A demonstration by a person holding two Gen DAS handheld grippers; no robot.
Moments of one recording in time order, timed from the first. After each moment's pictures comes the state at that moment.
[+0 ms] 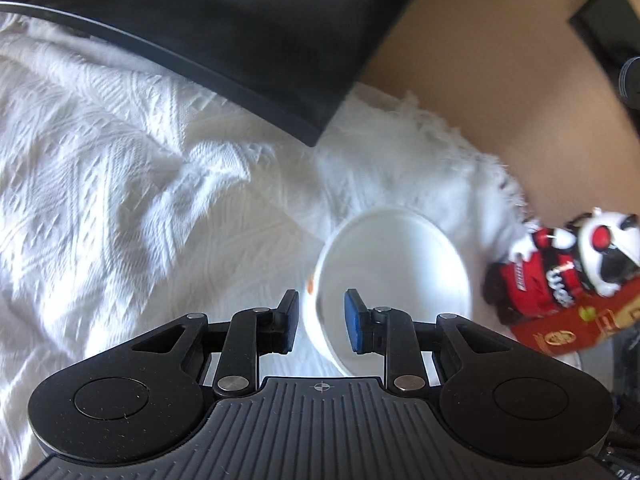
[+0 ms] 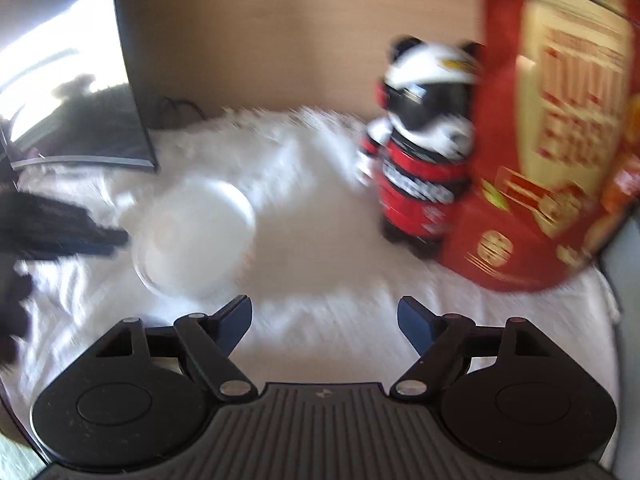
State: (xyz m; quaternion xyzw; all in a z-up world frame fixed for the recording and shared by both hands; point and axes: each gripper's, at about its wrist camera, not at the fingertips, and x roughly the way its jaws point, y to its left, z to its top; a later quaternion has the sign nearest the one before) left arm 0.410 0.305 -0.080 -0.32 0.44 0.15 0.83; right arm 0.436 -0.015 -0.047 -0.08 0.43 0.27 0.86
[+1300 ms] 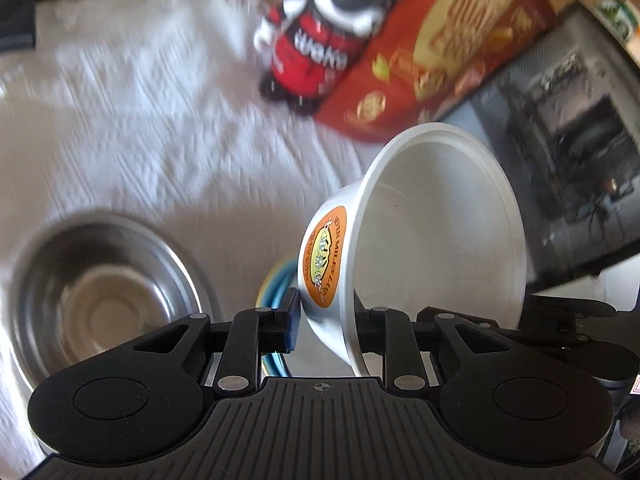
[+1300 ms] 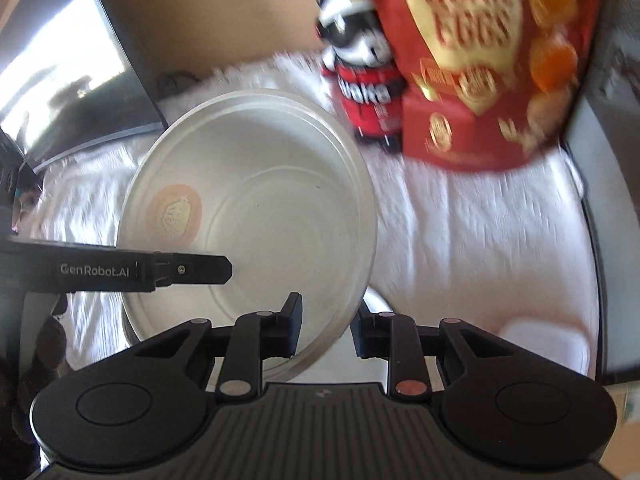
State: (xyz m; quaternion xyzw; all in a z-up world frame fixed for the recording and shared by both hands) left arm 0.350 0.093 -0.052 -0.22 0.54 -0.10 0.81; right arm 0.353 -0.141 -0.038 -0.01 0.54 0.25 0.81
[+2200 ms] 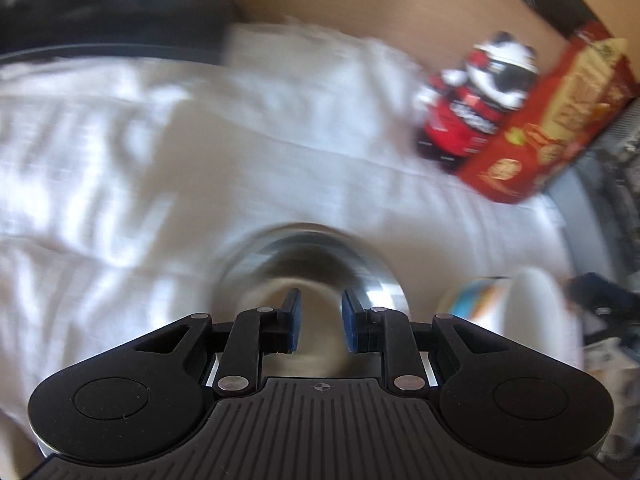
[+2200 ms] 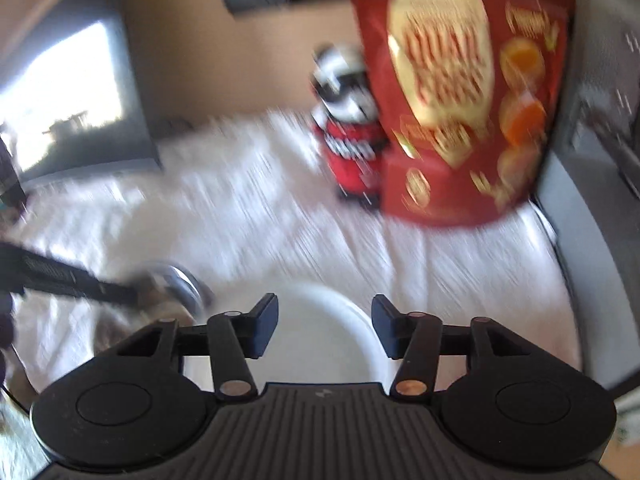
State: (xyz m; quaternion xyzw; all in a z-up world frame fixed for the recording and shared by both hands) left arm 0.285 0.212 -0.047 -0.19 0.48 0.07 0.85; right arm 0.313 -0.126 -0.040 -0.01 0.37 0.24 0.90
